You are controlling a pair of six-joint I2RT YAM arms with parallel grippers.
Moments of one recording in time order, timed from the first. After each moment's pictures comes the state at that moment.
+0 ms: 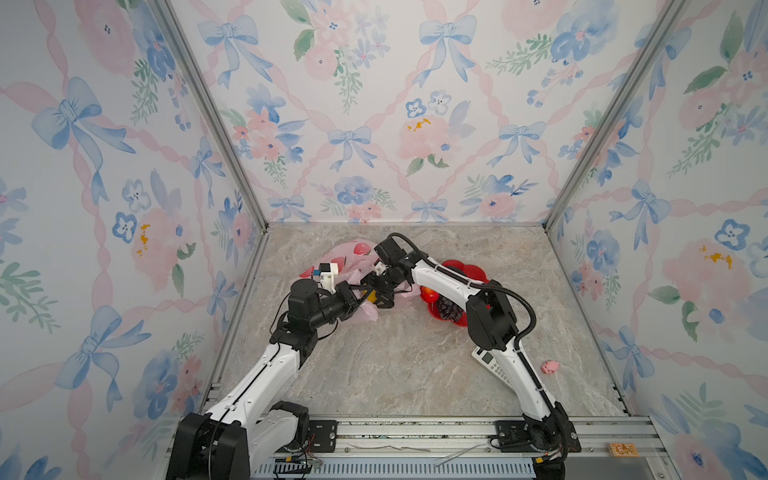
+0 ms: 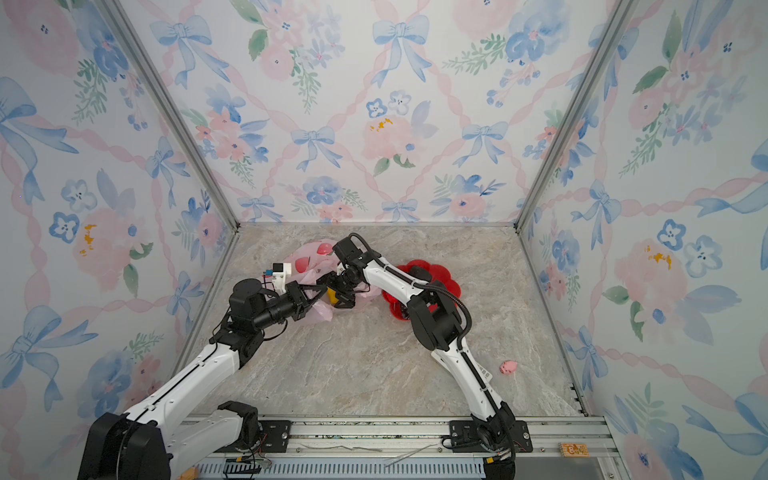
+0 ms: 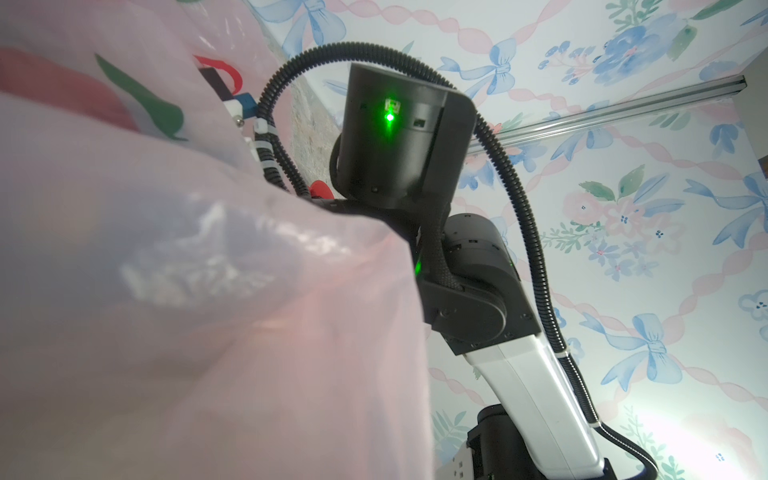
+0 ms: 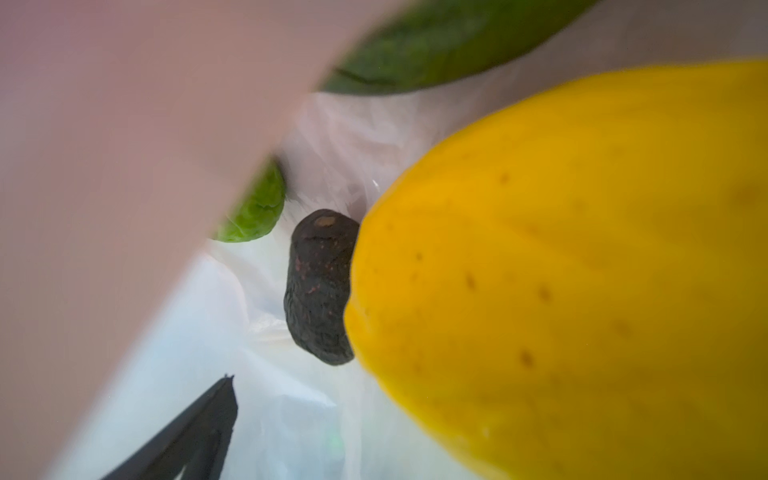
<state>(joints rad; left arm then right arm) -0.24 1.04 0.55 0.26 0.63 -1.16 0.73 2.44 2.16 -0.77 -0.60 0.95</state>
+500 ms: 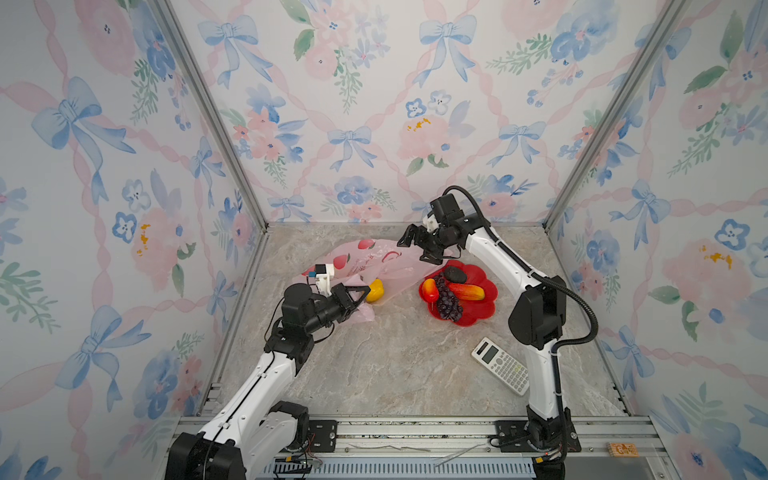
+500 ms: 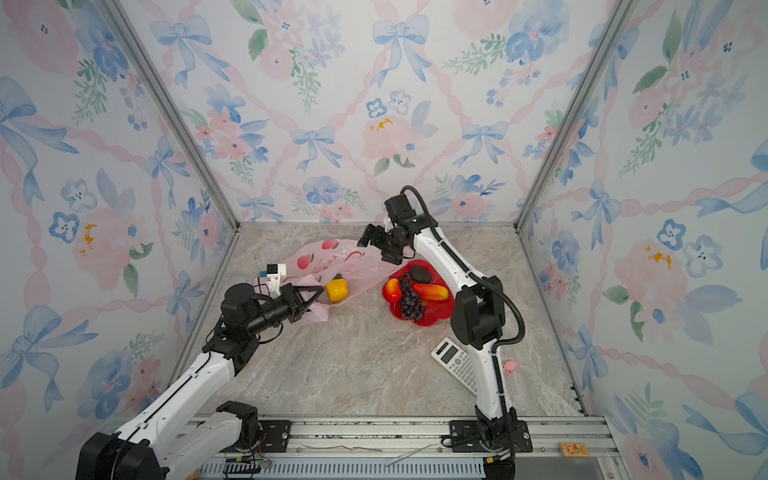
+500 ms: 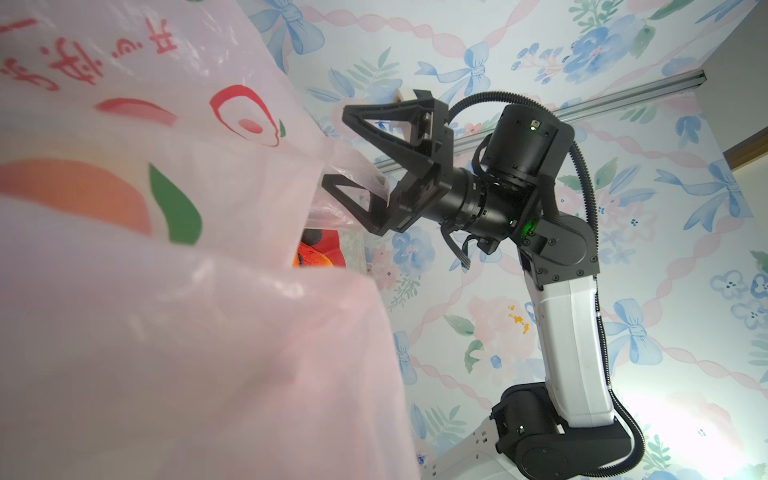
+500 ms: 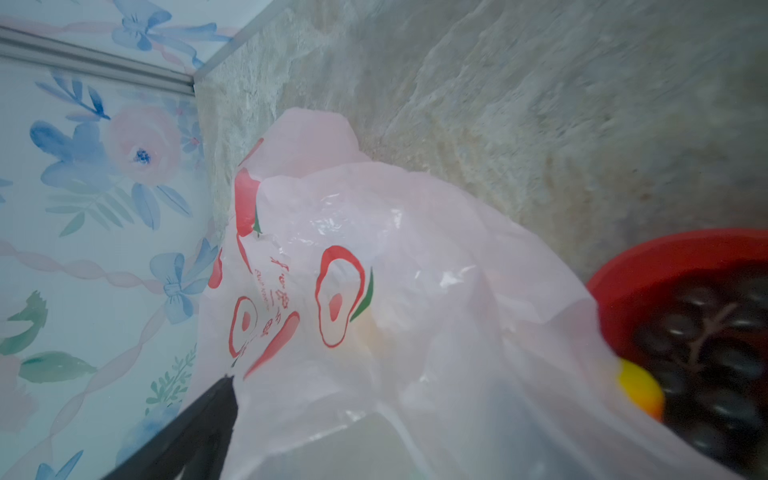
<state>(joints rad) -0.23 0.96 0.52 0.25 0.65 -1.16 0.46 2.16 2.13 -0.89 -0.37 0.76</state>
